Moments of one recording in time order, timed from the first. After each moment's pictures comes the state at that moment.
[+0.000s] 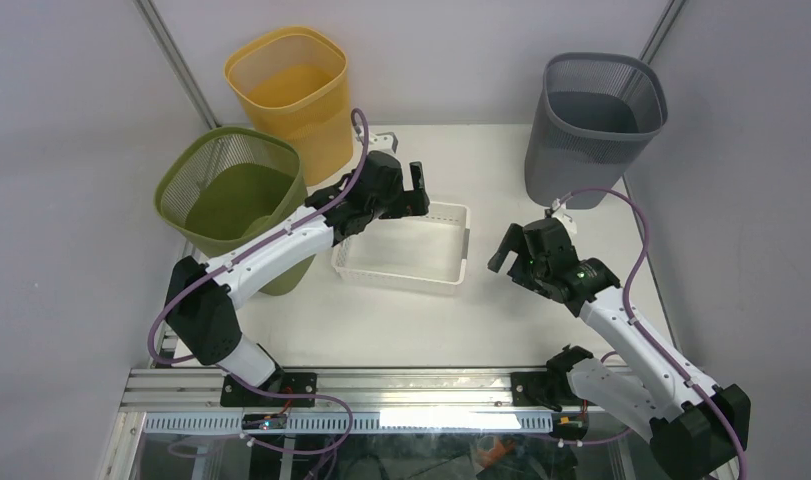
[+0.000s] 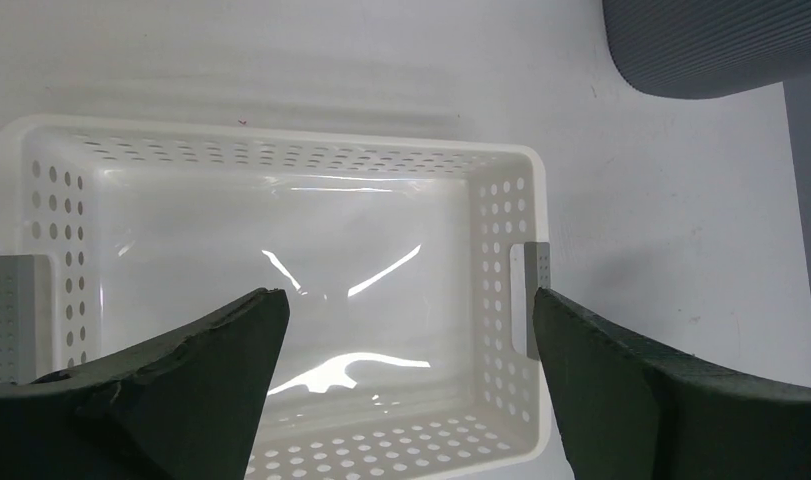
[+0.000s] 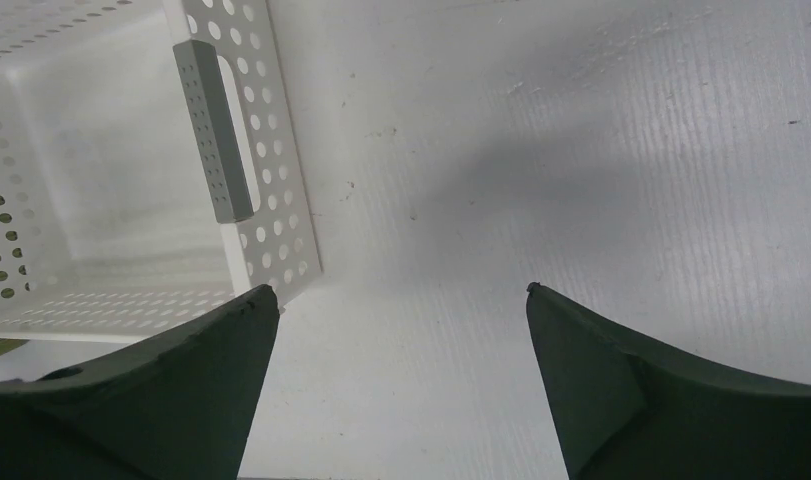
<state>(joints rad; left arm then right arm) -0.75 1.56 1.33 -0.38 -0.23 -0.63 0.47 0.89 0.72 -0.72 0.19 0.81</state>
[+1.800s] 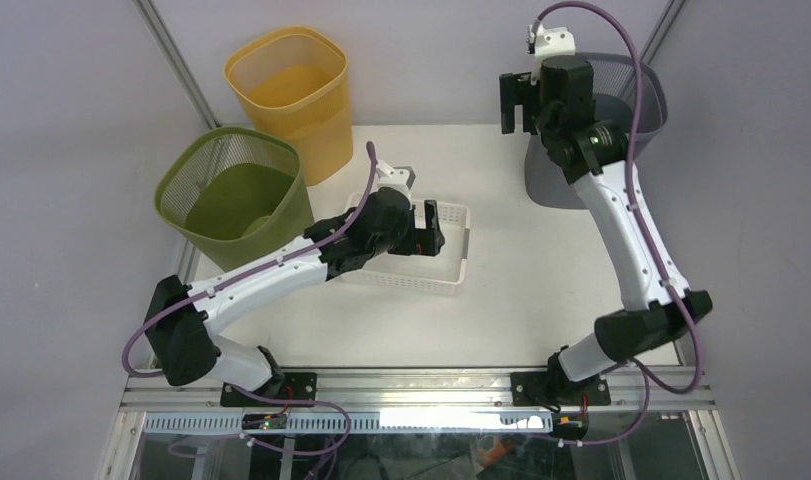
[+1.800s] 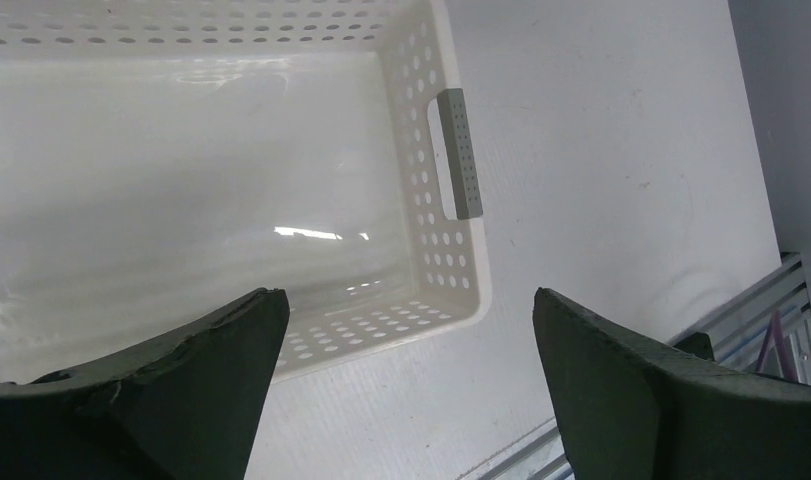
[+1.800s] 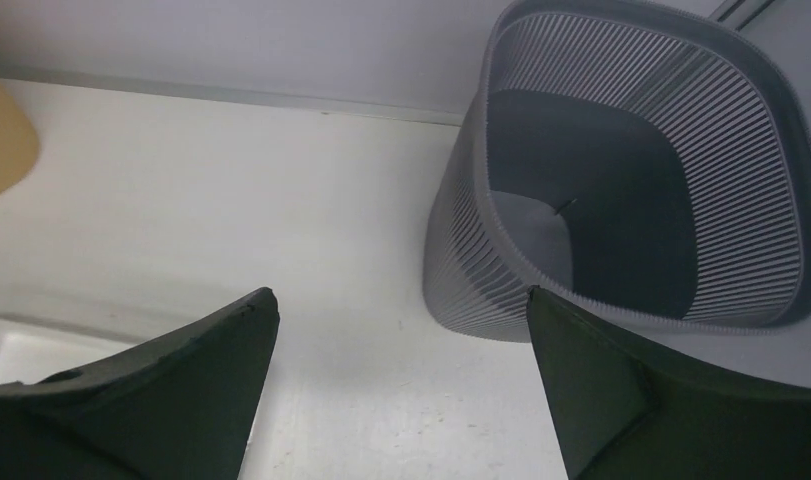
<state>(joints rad) -0.92 1.44 1.19 -0.37 -0.20 -0.66 0.38 1.46 1.82 -0.73 0.39 -0.03</state>
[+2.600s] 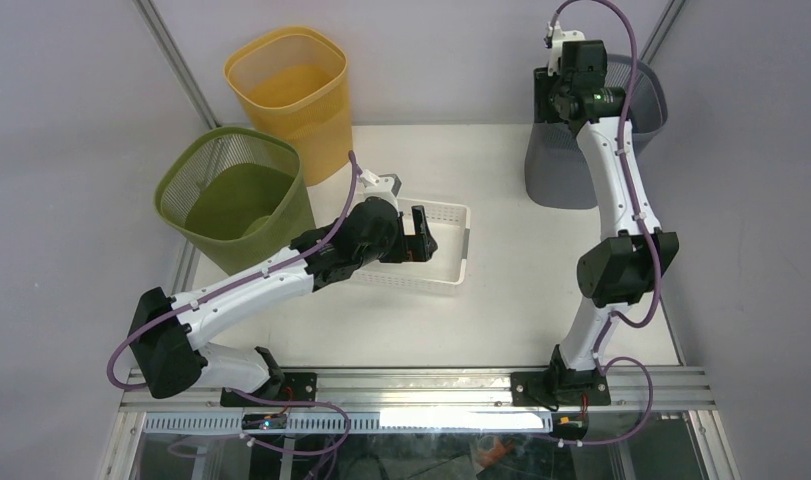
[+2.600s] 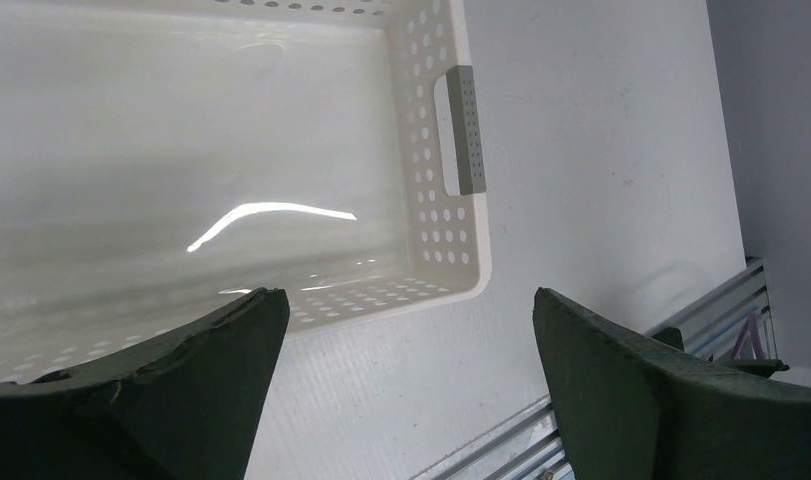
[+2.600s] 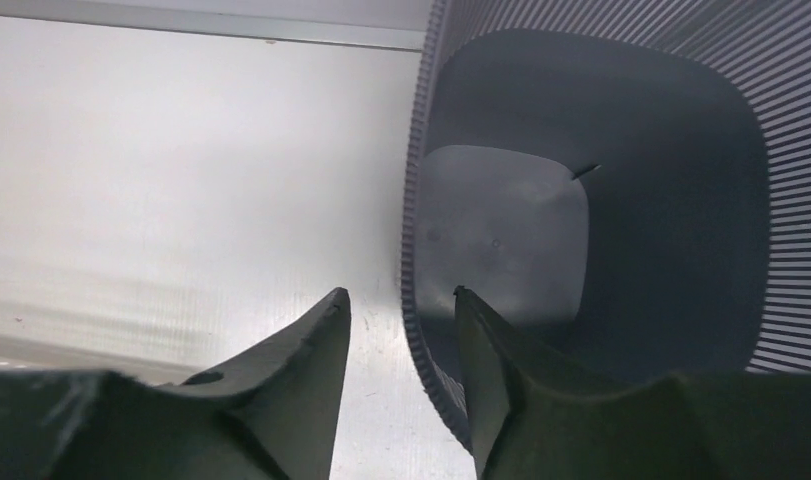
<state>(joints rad) -0.92 1.33 1.07 -0.35 -0.20 -0.75 0.10 1.84 2.07 -0.84 0.13 -0.08</state>
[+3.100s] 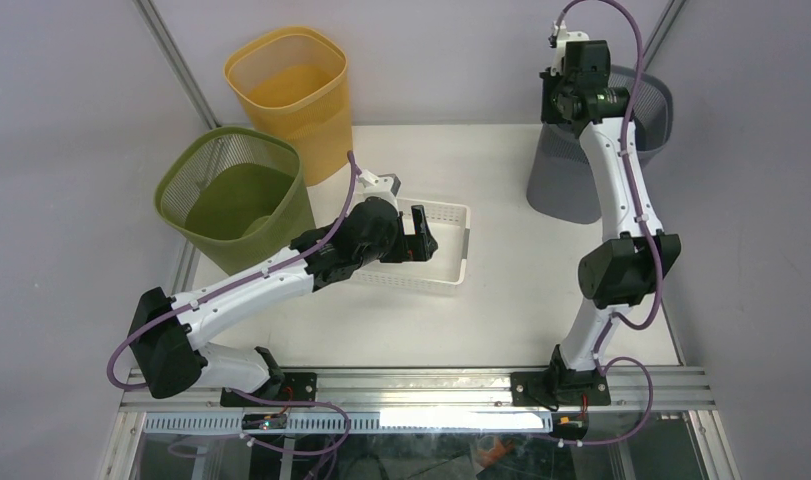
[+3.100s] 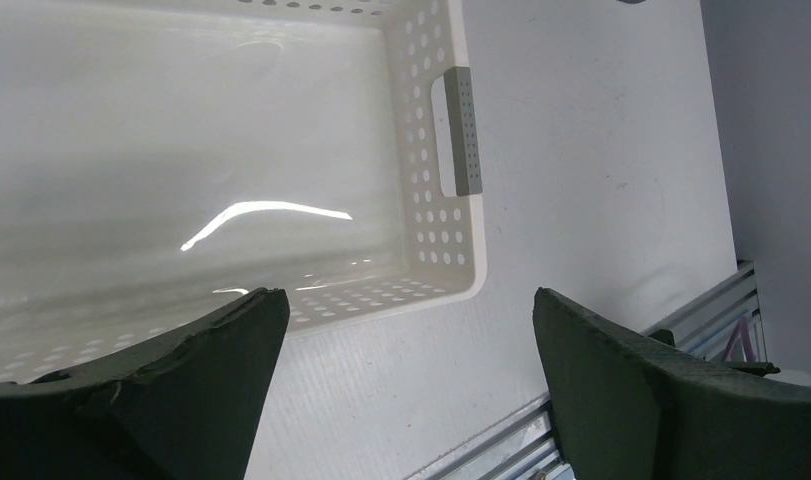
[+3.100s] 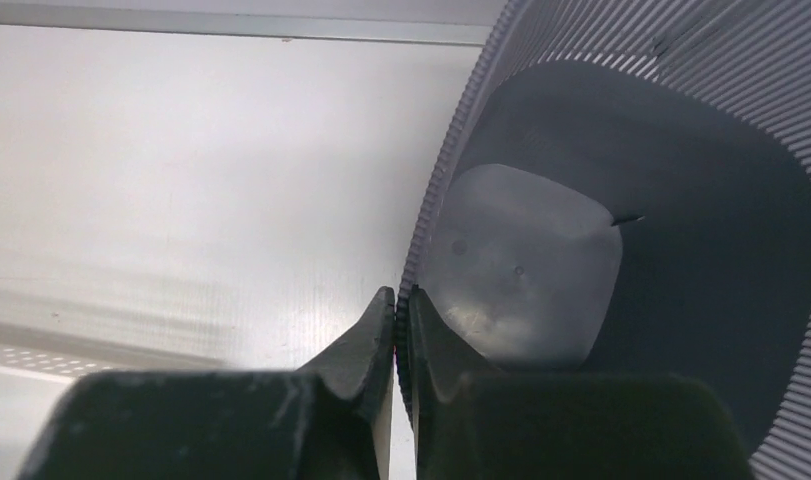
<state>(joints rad) -0.92 1.33 1.07 -0.35 -0.20 -0.76 0.11 1.84 2.07 -0.84 0.10 -0.05</state>
